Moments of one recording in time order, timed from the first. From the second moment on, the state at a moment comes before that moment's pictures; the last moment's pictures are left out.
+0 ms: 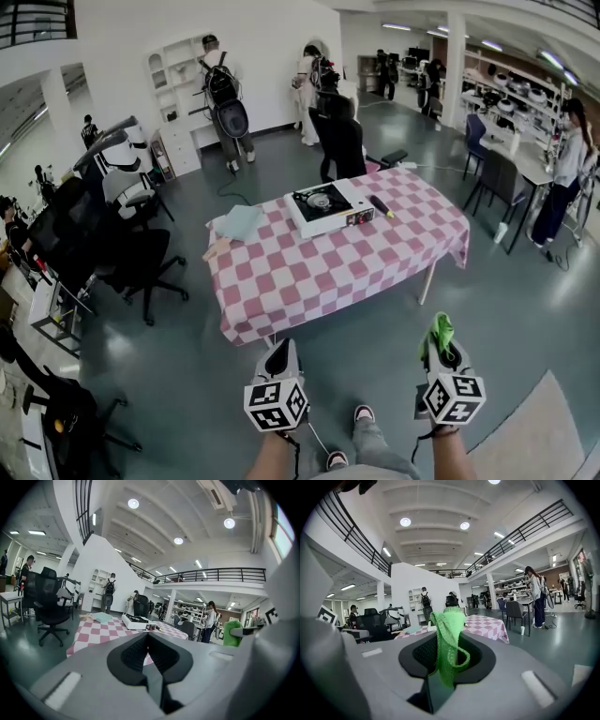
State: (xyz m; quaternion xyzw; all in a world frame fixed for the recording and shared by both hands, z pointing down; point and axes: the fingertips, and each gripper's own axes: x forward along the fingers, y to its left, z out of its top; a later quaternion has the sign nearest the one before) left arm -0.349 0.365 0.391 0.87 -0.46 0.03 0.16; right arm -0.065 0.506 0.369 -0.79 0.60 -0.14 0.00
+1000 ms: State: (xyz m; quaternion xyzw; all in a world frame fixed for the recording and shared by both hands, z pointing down) left arm -0.206 0.189 0.381 0.85 -0.51 0.04 0.14; right arm 0.104 0.307 0.371 -0.76 0.64 -0.16 0.03
